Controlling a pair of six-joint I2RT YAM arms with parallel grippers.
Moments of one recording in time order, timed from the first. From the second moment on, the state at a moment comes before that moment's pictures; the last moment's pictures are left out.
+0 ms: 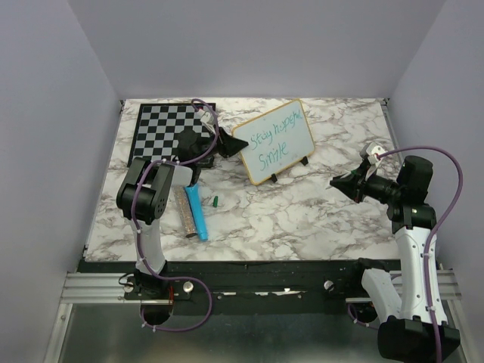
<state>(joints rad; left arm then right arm) -0.27 1.97 0.99 1.08 0.76 -0.65 -0.21 0.78 0.80 -0.52 -1.04 -0.42</state>
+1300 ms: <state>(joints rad) -0.22 1.48 0.66 0.91 0.39 -0.63 -0.21 0.78 0.80 -0.52 -1.04 -0.42</state>
